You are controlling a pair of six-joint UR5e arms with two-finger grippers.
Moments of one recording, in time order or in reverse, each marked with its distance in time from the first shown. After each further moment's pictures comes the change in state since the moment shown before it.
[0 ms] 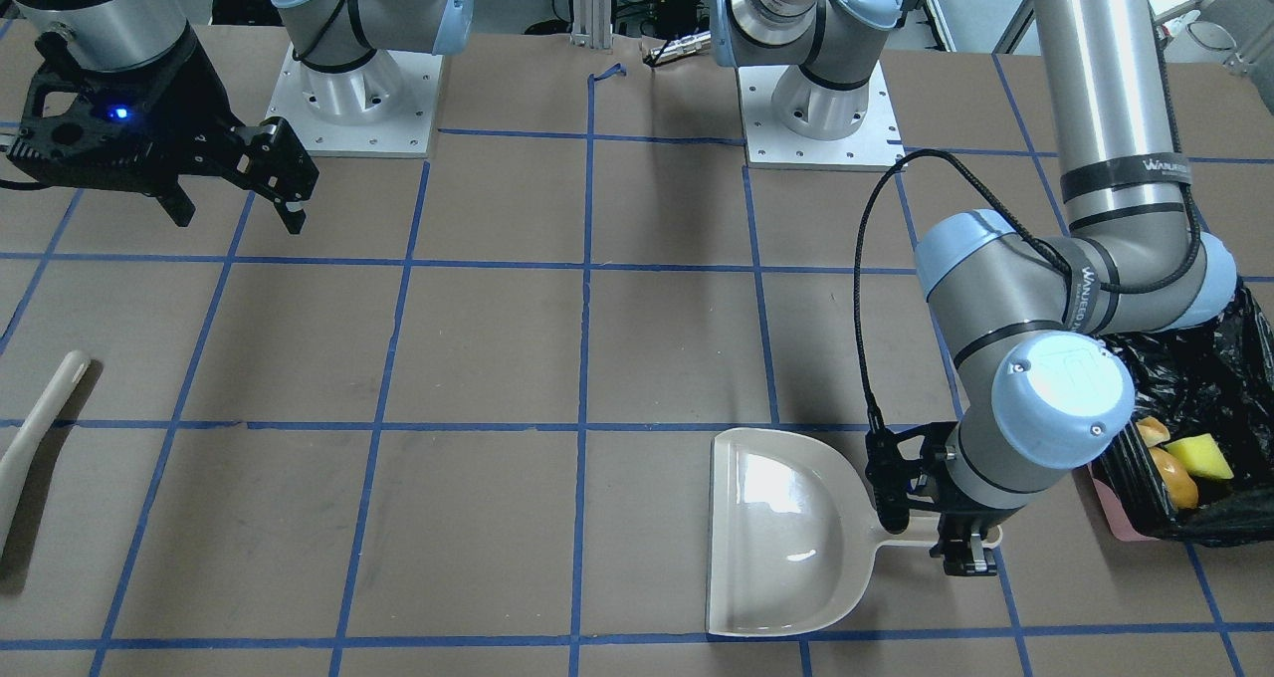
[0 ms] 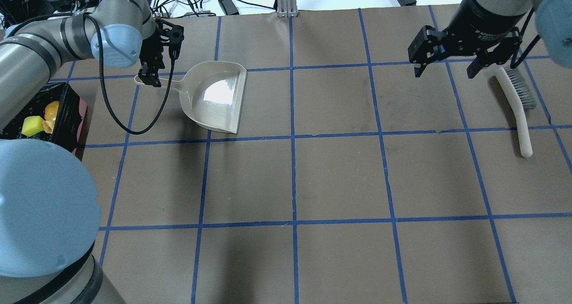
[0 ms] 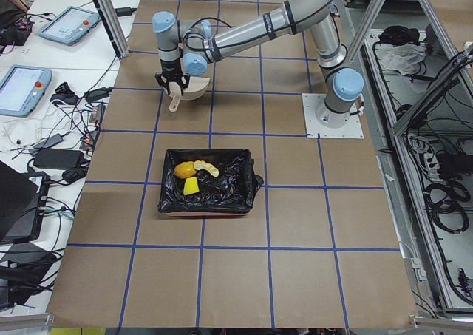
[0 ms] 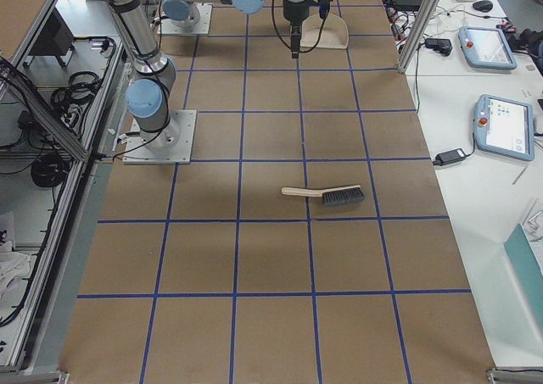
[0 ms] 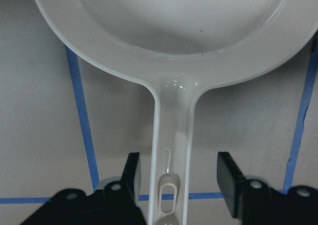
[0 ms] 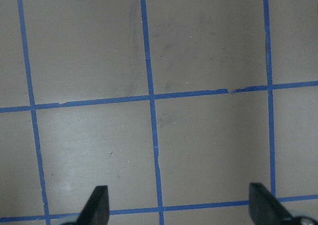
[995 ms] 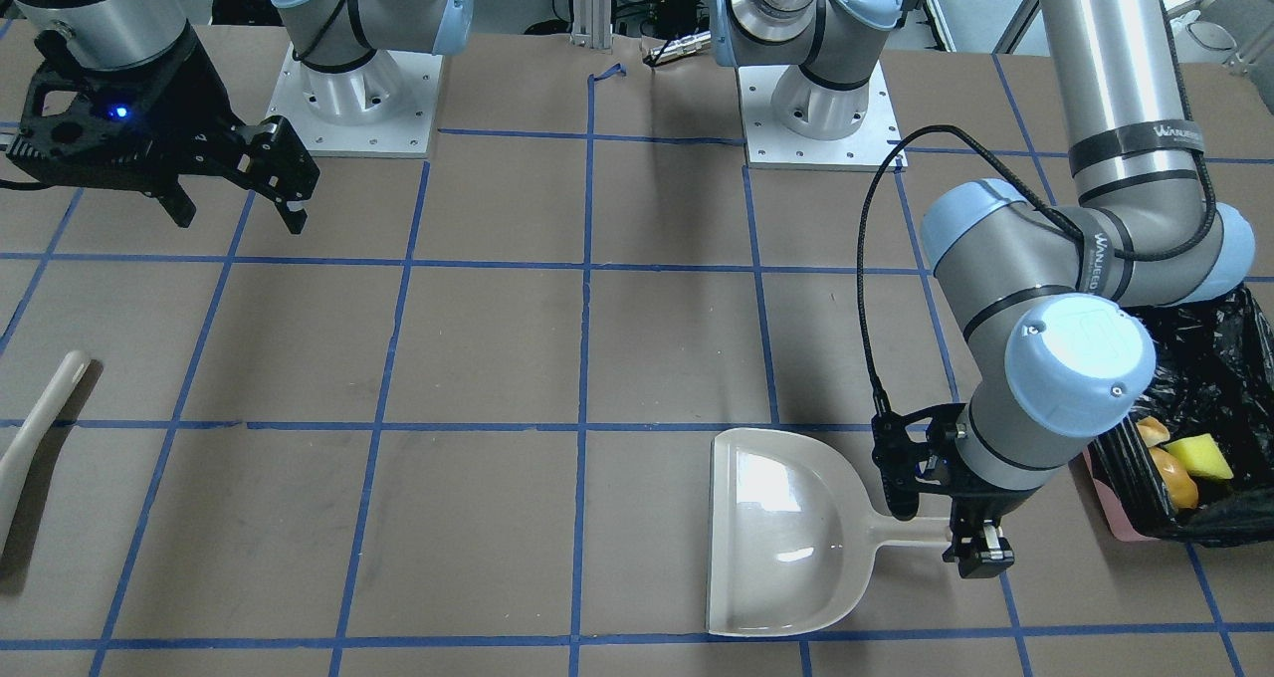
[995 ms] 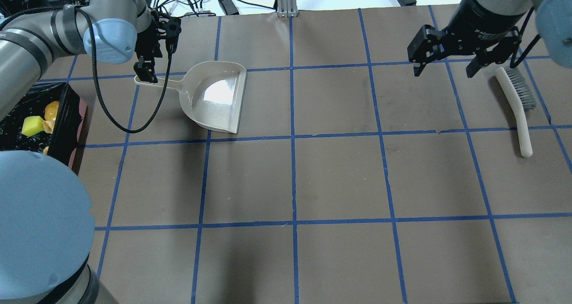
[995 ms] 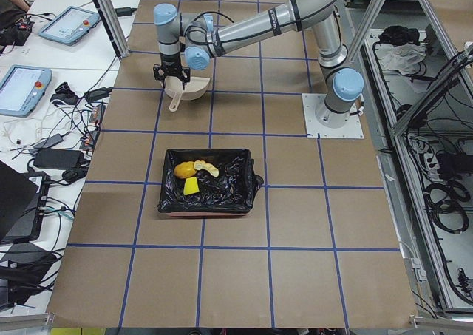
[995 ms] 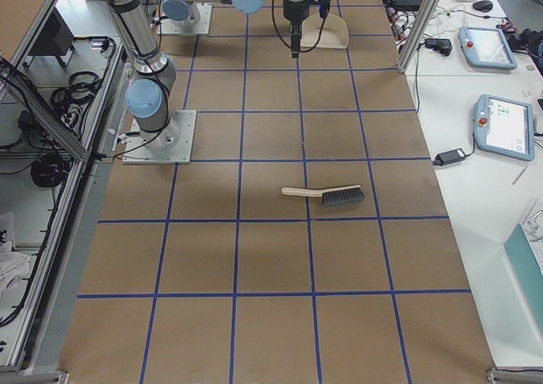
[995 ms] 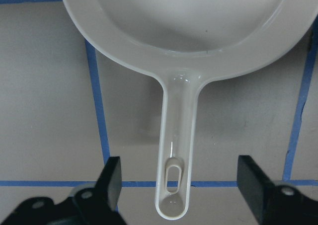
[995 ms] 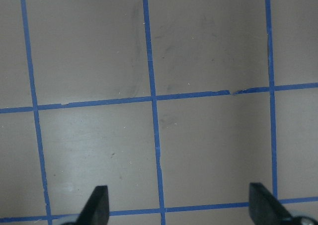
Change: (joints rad) left arm -0.005 0.045 -0.001 -0.004 -0.007 -0.004; right arm 0.000 -0.002 0.000 -0.004 0.008 -0.001
